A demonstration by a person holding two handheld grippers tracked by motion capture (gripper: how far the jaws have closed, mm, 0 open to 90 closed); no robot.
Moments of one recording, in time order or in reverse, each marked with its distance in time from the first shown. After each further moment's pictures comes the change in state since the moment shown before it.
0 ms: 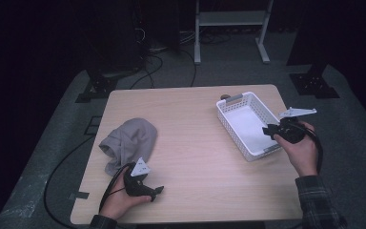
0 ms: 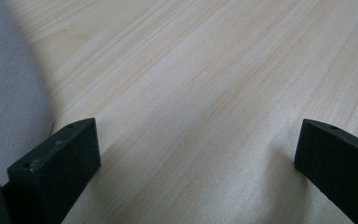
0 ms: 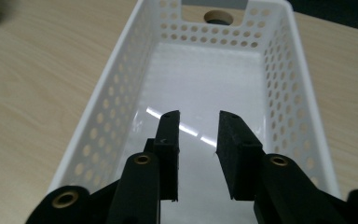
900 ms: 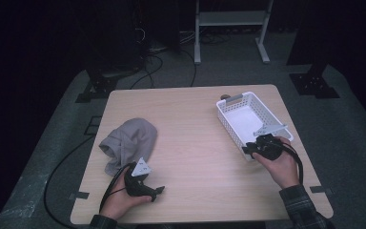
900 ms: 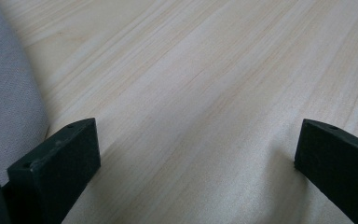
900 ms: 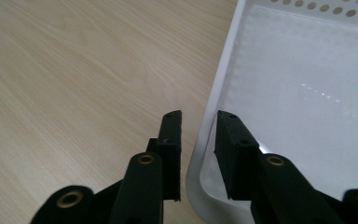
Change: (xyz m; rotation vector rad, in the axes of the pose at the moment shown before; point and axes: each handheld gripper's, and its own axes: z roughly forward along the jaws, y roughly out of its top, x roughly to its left) left arm -0.001 0.001 0.001 0.002 -0.003 0.007; right arm 0.068 -0.017 0.022 0.103 0.121 -0.106
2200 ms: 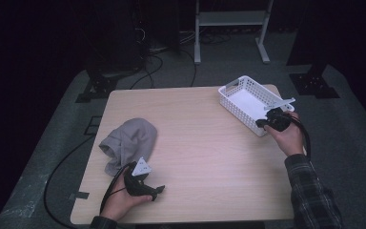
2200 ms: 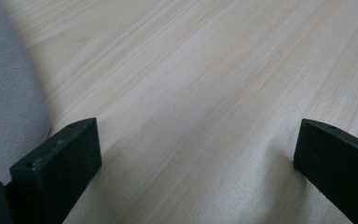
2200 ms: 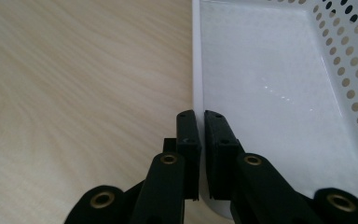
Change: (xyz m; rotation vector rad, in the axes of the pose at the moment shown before) left arm 0.000 0.001 0.001 -0.011 0.010 -0.011; right arm -0.103 0.033 0.025 -0.005 -0.100 -0.018
